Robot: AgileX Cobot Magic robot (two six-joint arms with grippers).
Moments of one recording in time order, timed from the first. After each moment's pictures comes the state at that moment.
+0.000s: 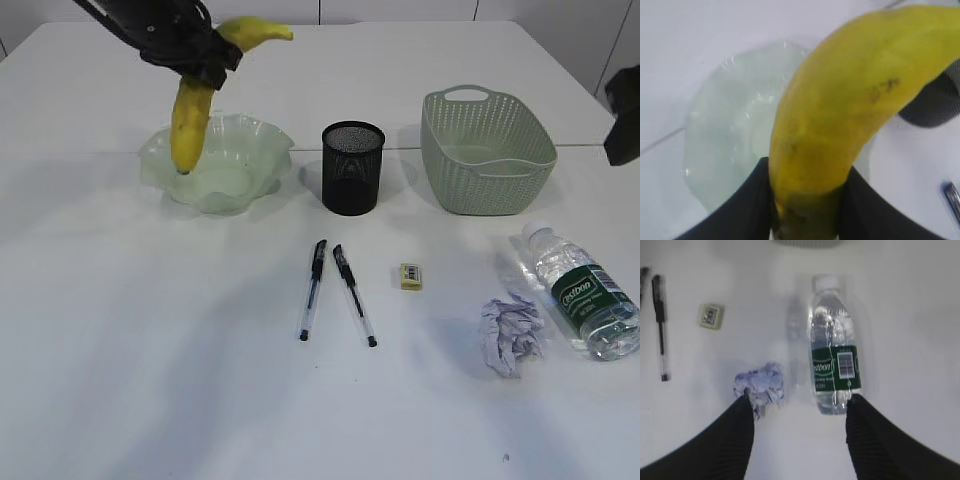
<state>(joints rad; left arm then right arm) -0.37 2.12 -1.99 0.03 0.76 0.10 0.13 1.37 -1.28 -0.07 1.08 0.10</state>
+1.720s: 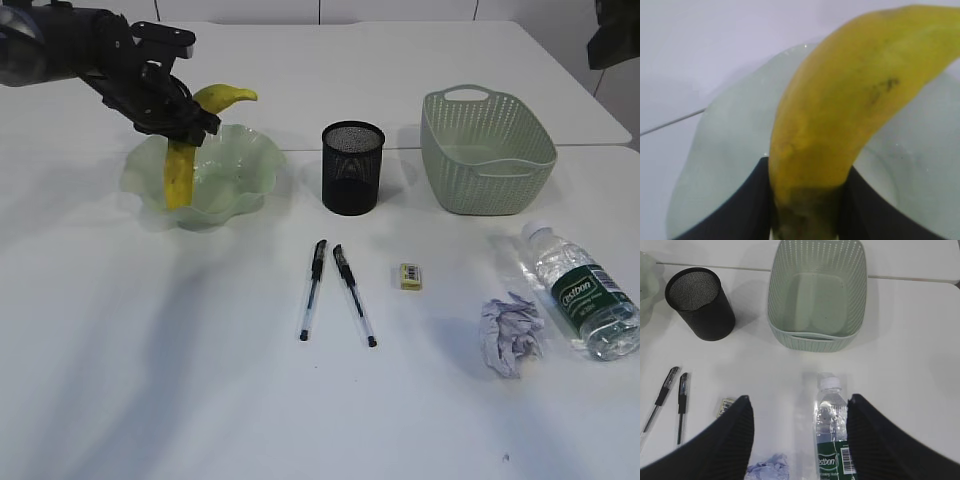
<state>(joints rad) -0.25 2.35 -1.99 -0.02 0.53 0.10 0.13 1.38 -1.34 -0.09 0.84 0.10</state>
